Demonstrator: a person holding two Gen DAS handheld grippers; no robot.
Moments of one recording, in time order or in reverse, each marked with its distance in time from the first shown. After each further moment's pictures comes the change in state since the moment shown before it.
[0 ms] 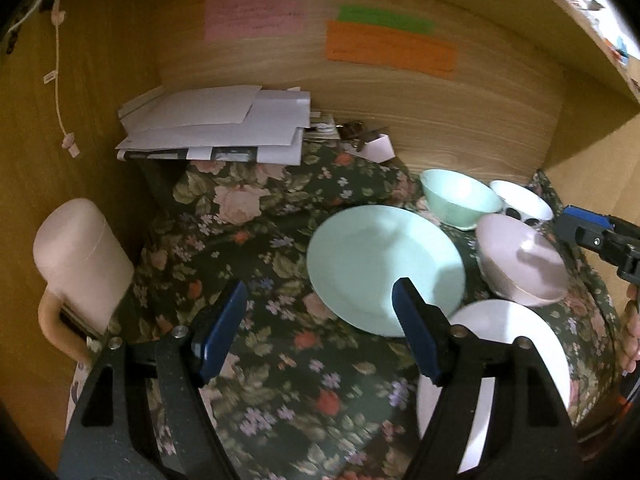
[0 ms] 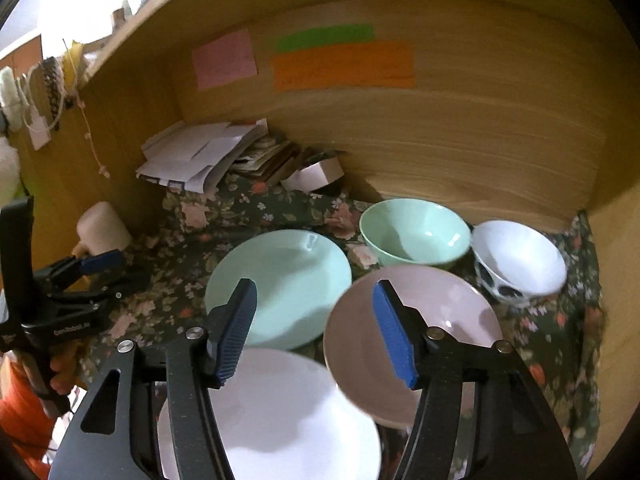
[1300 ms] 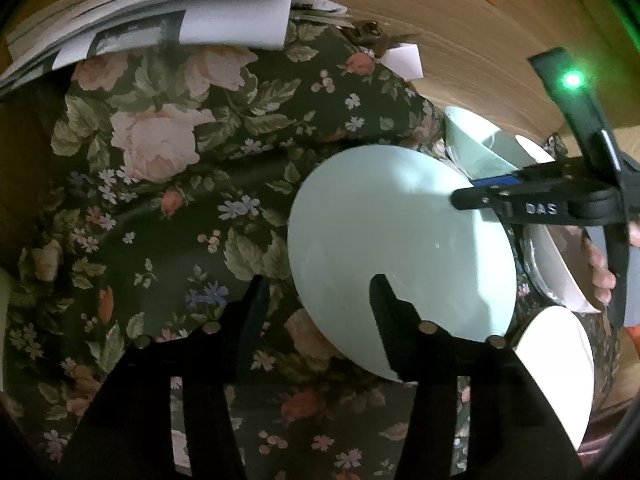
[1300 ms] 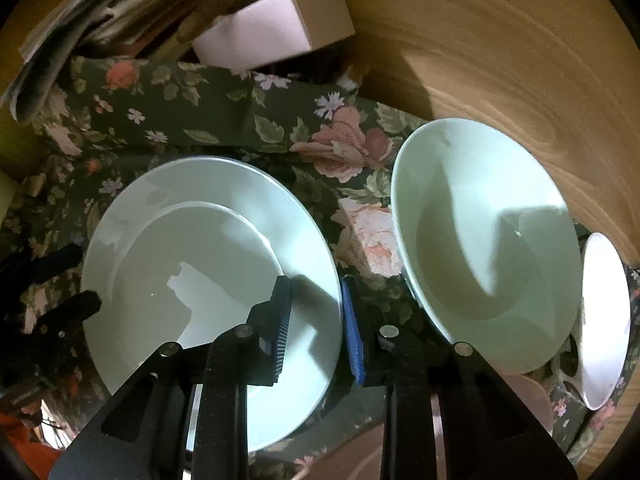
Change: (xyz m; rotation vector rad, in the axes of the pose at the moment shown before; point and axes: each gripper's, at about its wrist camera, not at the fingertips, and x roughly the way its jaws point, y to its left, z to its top) left arm 0.135 0.011 0.002 -0.011 0.265 -0.167; right arm 0.200 -0.017 0.038 -0.082 0.550 -0.068
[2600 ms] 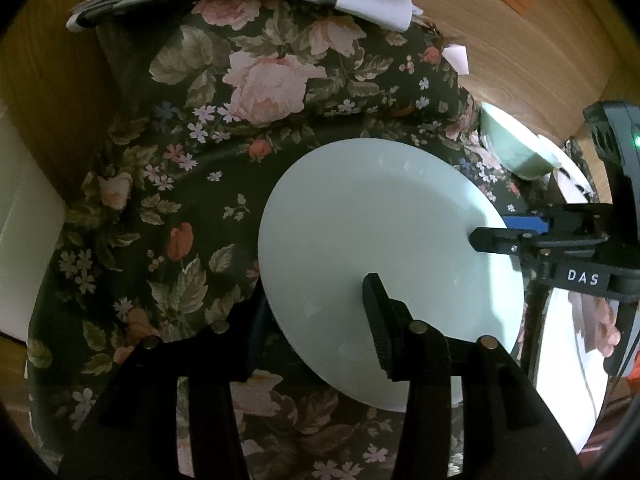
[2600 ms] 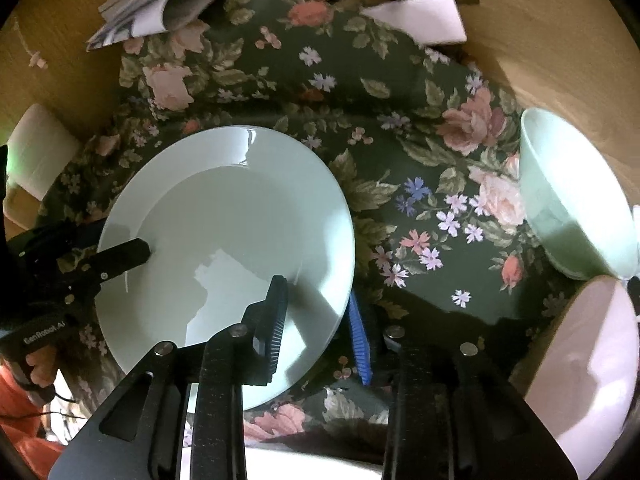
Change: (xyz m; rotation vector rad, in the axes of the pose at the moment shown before) left arm -0.031 0.046 -0.035 -0.068 -0.007 0.057; right arm 0.004 0.090 -0.053 -0.049 -0.110 0.131
